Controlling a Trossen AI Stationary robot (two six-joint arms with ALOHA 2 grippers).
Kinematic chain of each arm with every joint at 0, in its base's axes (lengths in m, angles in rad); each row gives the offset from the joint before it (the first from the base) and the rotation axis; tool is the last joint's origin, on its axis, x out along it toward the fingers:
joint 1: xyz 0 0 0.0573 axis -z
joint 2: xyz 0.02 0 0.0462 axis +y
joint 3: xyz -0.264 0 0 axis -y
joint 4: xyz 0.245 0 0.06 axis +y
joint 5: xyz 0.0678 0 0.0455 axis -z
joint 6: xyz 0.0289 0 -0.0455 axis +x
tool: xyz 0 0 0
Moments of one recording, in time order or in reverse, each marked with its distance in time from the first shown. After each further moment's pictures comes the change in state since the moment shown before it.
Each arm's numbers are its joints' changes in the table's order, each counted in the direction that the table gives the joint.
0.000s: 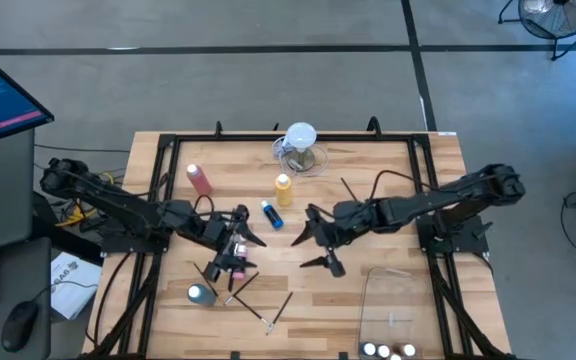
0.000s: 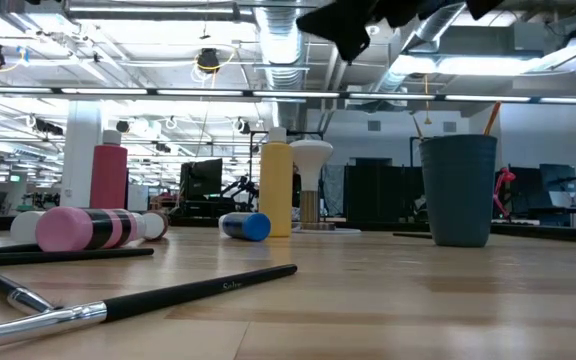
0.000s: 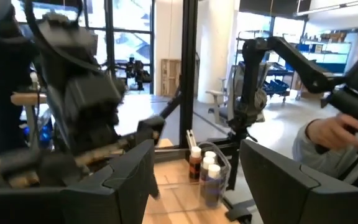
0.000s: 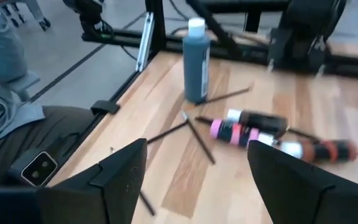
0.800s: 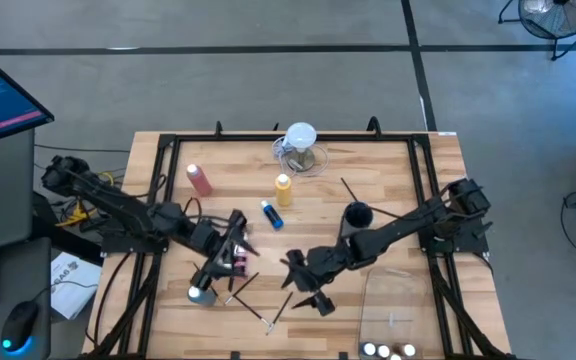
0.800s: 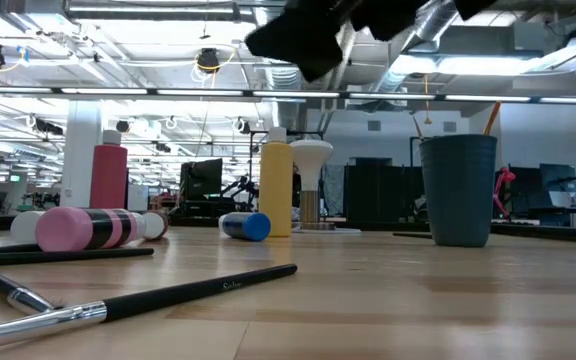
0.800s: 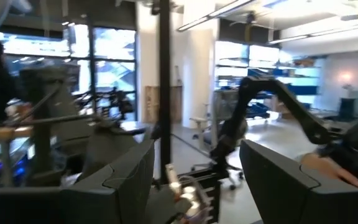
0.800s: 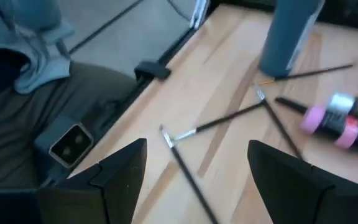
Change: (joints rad) left arm 0.097 0.000 0.059 -0.058 0.000 0.022; right arm -0.165 0.322 0.186 0.019 0.000 -0.013
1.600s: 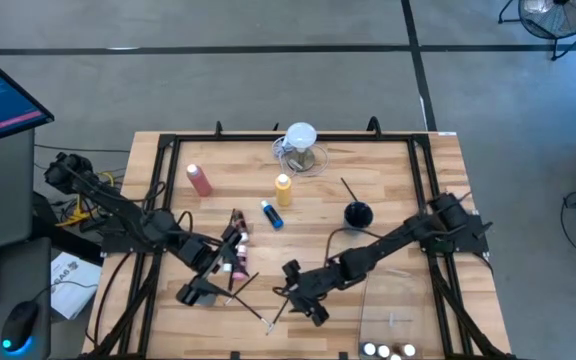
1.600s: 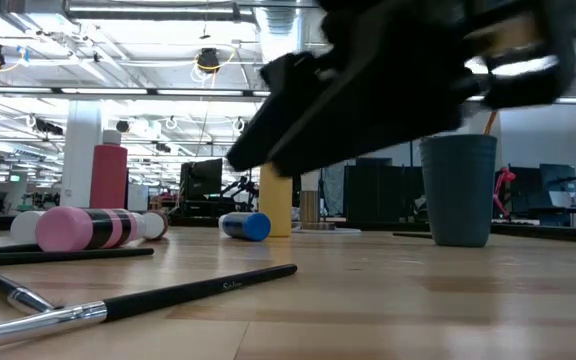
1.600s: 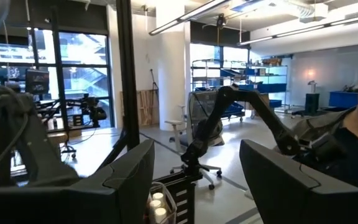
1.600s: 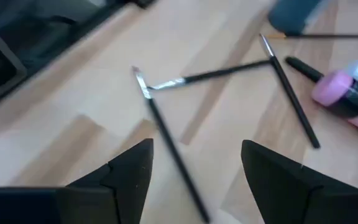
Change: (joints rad) left arm 0.107 0.000 0.015 0.002 0.000 0.033; right arm -0.070 0.195 0.059 0.006 0.190 -0.165
